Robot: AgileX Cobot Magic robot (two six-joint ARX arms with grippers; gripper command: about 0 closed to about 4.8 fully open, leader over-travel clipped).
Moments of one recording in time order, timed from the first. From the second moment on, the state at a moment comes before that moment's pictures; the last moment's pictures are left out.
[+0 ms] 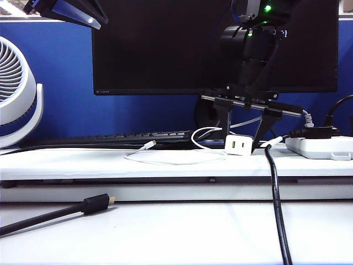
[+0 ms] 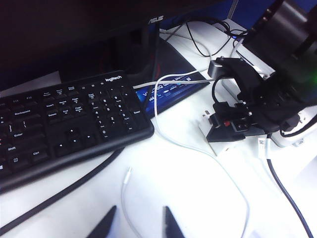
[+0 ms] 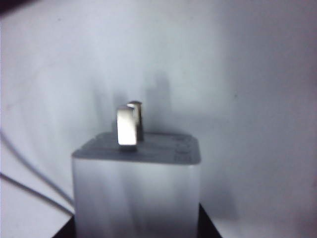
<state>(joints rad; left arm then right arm) -0.28 1.29 1.21 -0.39 0.47 0.12 0.40 1.97 1.65 -0.88 -0.04 0.73</state>
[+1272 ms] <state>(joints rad) -0.28 1.33 1.22 -0.28 0.44 0.12 0.28 1.58 1.65 -0.31 -0.63 0.61</state>
